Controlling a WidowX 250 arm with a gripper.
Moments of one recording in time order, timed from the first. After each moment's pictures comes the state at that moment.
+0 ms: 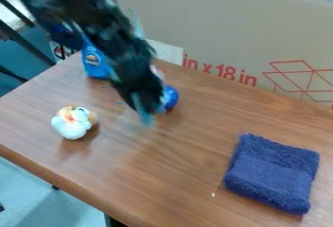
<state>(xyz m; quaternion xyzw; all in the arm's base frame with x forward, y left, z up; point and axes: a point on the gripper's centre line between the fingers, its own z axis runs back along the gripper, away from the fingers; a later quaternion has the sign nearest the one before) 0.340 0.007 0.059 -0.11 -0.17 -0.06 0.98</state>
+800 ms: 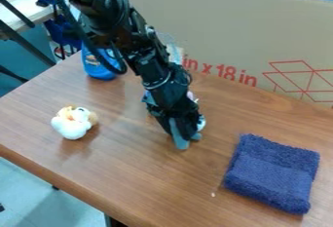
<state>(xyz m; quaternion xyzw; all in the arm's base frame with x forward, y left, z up) 0.347 -0.034 0.030 -0.15 -0.14 -0.08 0.98</state>
